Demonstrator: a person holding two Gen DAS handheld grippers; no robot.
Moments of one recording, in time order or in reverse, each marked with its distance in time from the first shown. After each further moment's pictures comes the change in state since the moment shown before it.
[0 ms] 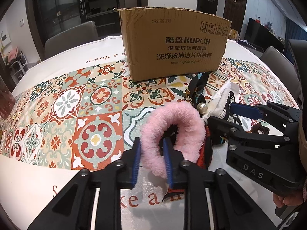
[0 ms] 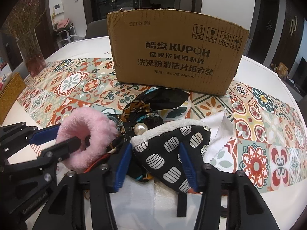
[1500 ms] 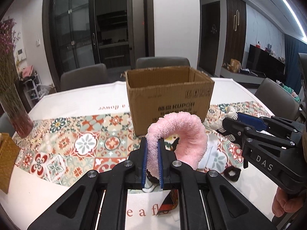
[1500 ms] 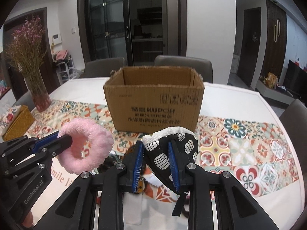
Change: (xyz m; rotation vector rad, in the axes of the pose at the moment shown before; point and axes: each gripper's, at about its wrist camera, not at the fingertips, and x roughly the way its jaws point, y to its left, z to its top) left arm -0.102 -0.029 0.045 -0.031 -0.274 0.059; right arm -0.105 -0.036 0.030 0.073 -0.217 -0.015
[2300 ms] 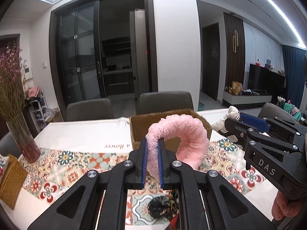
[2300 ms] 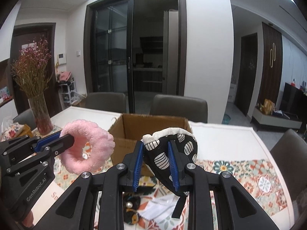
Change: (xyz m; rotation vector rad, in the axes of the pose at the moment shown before) left arm -0.033 -0.006 0.066 0.010 -0.213 0.039; right arm -0.054 -0.004 0.062 -0.045 -0.236 -0.019
